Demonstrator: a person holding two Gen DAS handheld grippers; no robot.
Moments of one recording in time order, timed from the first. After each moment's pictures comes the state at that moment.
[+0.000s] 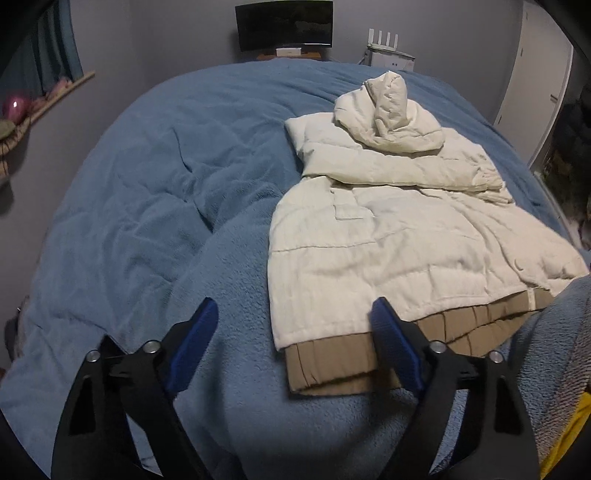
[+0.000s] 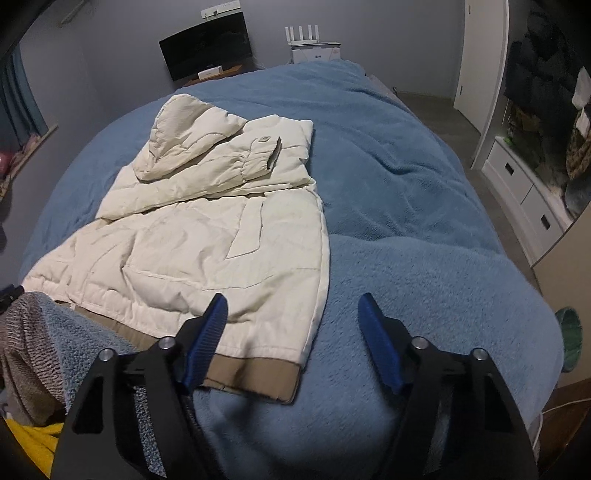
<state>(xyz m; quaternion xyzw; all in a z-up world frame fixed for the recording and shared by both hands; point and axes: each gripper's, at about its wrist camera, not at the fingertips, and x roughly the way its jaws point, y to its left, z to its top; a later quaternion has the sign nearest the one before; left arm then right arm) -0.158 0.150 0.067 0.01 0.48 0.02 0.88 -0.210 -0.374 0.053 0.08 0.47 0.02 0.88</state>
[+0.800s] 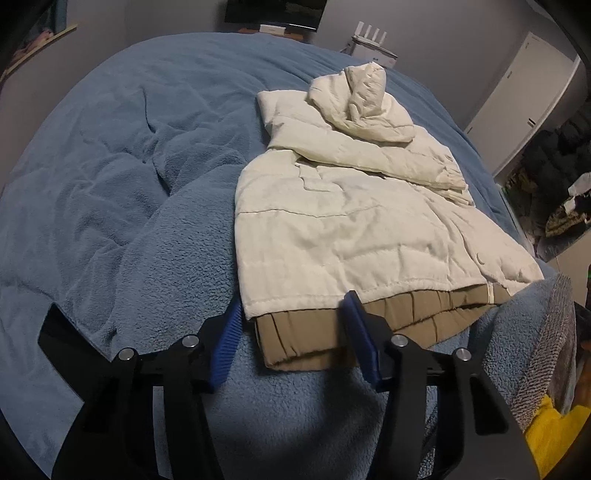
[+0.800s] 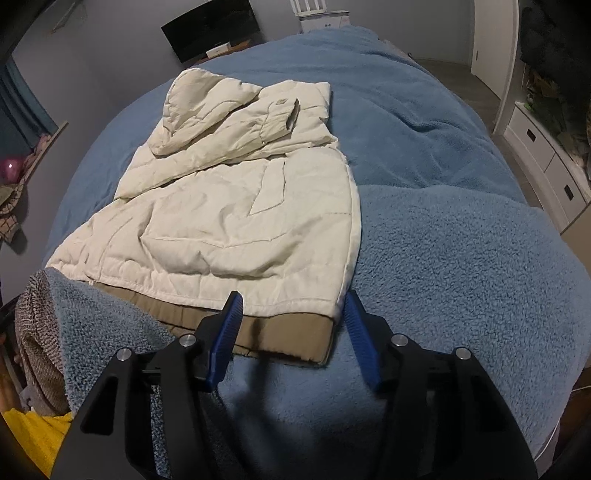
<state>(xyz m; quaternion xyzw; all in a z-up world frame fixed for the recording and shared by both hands) -0.159 0.162 0.052 -0.08 0.51 -0.06 0.85 -0.216 -0.370 0.033 0.12 0.52 0.06 0.84</state>
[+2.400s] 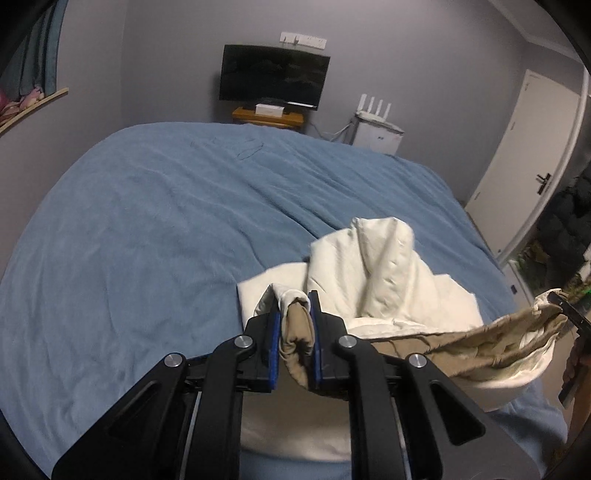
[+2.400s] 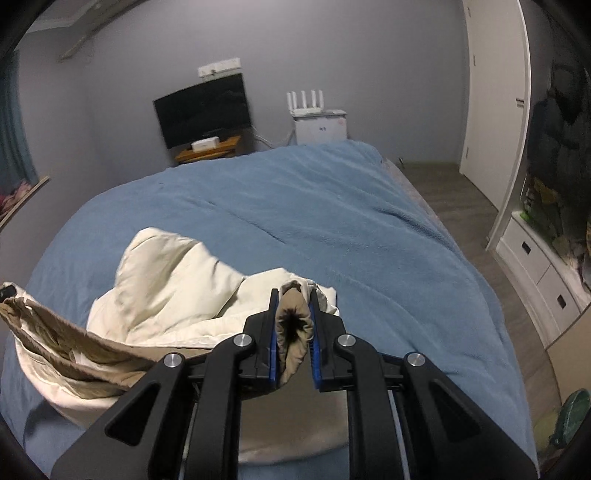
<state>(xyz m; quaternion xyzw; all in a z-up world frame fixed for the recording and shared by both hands) 0.143 0.160 0.141 -0.07 0.39 -0.04 0.92 0.085 -0.363 0.114 0.08 0.36 0.00 0.93</state>
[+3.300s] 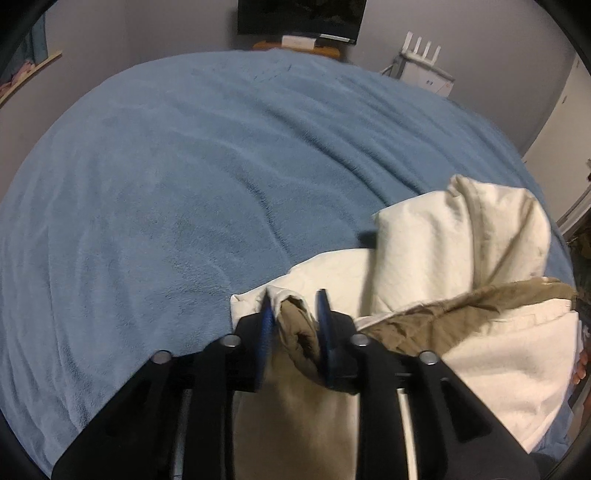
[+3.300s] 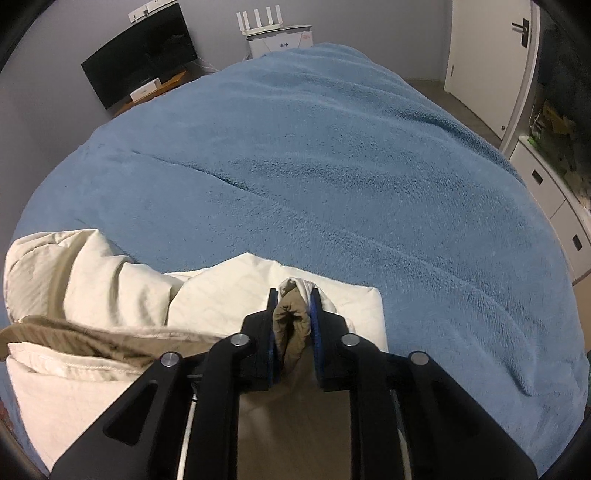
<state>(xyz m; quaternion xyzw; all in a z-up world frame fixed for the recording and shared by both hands) 0.292 0.165 0.002 -0.06 0.49 0.01 0.87 0.256 -0.353 -0.036 0.14 0.49 -0.05 0.86</state>
